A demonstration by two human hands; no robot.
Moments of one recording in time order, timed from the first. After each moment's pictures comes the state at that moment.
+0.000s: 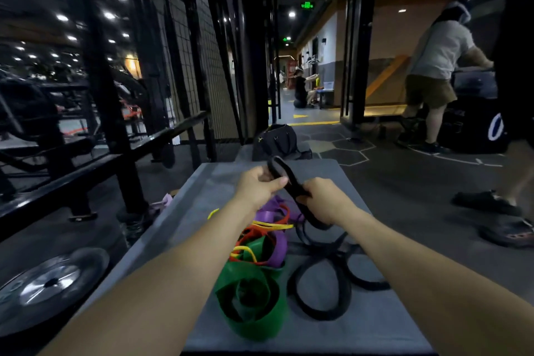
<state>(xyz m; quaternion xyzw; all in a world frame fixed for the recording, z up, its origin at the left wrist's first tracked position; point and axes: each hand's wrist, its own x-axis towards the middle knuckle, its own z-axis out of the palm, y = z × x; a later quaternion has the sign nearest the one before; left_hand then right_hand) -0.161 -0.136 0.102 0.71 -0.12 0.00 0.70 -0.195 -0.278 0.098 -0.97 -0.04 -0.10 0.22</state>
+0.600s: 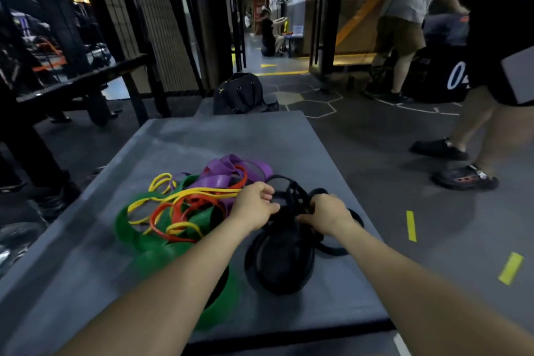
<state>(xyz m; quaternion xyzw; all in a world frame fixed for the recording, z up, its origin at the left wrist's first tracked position) -0.118 -0.214 -0.030 0.87 -0.13 -0.05 0.47 -0.168 -0.361 -0.030 -0.95 0.18 0.04 0.25</state>
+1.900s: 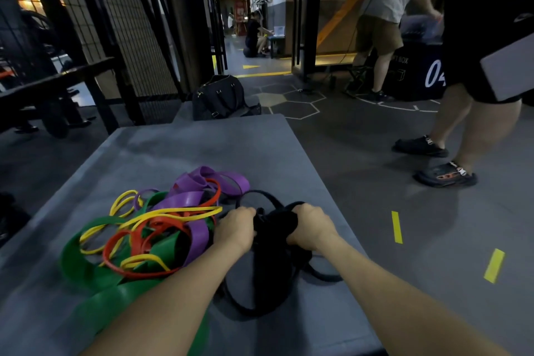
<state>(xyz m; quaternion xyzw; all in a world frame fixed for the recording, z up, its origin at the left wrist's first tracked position) -0.086 -0.245 -0.063 0.98 -0.19 -0.01 0.12 -0.145 -0.392 -0.049 -0.96 0.16 0.05 0.24</state>
